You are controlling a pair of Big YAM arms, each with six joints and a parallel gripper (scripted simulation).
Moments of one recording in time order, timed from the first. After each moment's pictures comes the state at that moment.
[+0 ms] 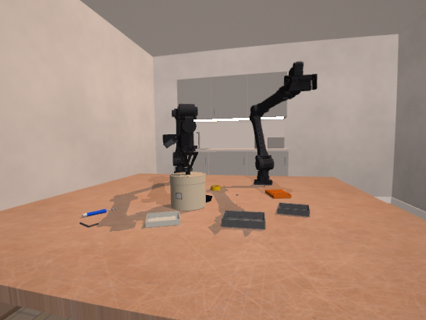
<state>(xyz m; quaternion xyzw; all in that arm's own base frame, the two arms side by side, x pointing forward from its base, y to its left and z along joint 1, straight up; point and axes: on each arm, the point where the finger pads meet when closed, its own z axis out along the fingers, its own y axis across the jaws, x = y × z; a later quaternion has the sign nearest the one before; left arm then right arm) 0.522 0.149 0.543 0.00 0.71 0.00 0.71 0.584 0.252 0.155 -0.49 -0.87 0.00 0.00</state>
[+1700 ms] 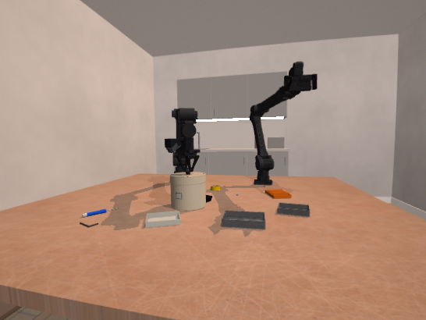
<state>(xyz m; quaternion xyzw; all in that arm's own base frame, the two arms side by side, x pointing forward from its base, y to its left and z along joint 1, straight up) 0.522 0.149 0.543 0.00 0.71 0.00 0.71 0.583 0.252 0.137 -0.28 -0.96 0.00 0.00</state>
